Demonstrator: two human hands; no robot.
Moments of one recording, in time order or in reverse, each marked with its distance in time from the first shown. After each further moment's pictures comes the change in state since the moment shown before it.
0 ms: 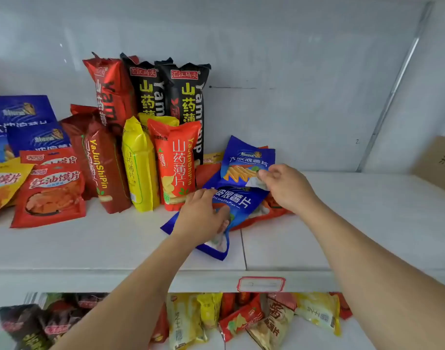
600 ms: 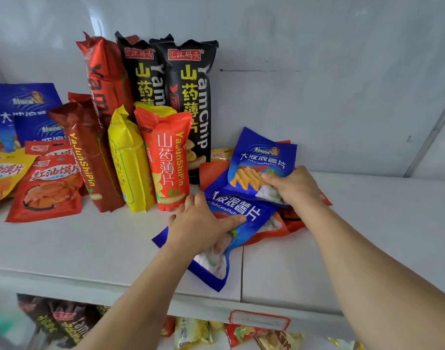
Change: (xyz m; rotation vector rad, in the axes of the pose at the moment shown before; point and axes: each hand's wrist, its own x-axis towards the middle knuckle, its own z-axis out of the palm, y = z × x) left_hand 0.022 0.012 0.011 0.091 -0.071 -0.372; right_hand 0.085 0.039 0.048 0.227 0.016 0.259
